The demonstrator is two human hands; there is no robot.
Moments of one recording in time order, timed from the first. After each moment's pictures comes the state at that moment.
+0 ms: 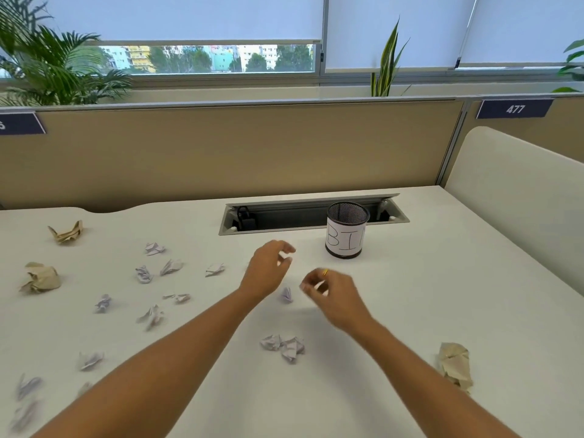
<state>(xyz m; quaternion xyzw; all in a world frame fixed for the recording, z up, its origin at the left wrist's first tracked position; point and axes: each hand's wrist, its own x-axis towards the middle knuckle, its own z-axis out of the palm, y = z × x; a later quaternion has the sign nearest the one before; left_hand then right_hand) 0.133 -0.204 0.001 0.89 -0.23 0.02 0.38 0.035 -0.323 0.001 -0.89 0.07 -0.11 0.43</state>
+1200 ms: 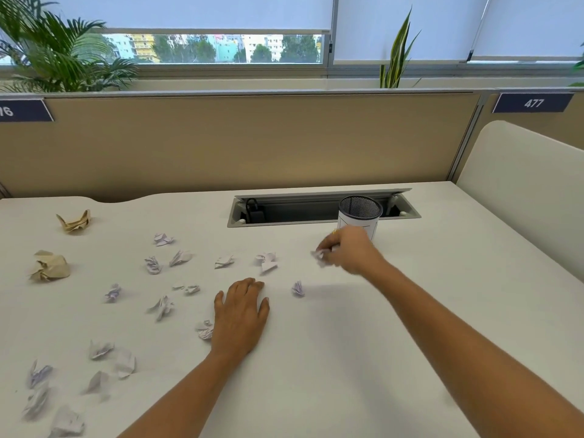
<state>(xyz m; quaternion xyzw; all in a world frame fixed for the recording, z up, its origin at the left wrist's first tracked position) 0.088 -0.132 -0.063 0.97 -0.14 0.07 0.18 0.079 -0.337 0.057 -0.95 0.06 -0.01 0.31</state>
